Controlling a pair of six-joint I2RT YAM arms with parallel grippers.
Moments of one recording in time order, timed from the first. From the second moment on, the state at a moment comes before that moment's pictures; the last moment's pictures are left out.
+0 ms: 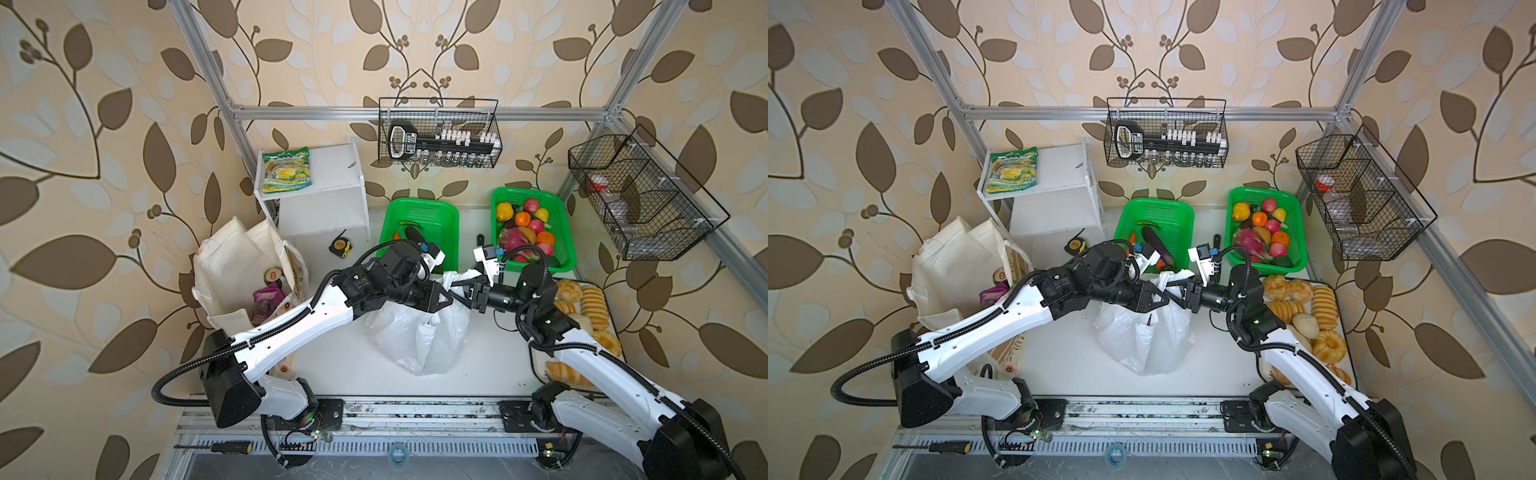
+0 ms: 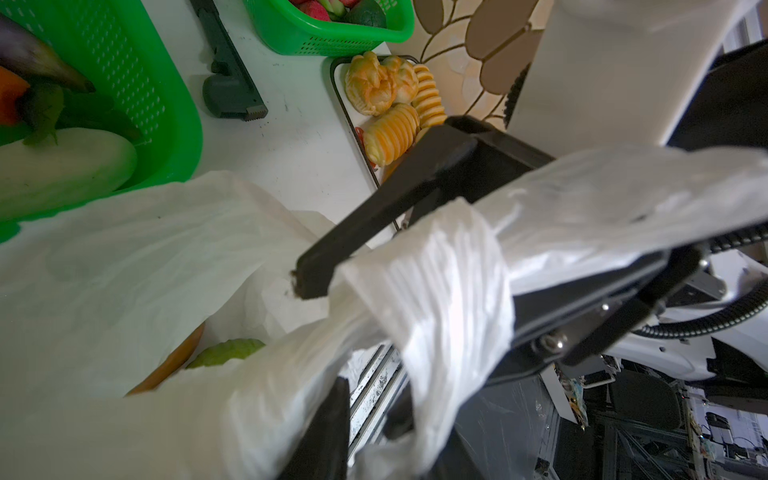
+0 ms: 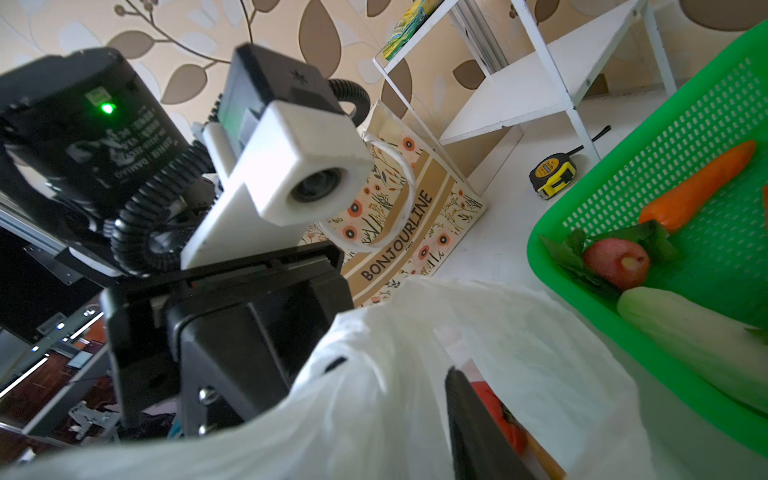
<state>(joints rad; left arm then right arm) -0.87 1.37 1.27 -0.55 0.42 -0.61 0.41 0.99 0.60 0.29 -0.79 0.62</state>
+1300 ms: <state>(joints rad) -0.88 1.34 1.23 -0.52 0.39 -0.62 0.37 1.06 0.65 0.32 -0.90 0.62</state>
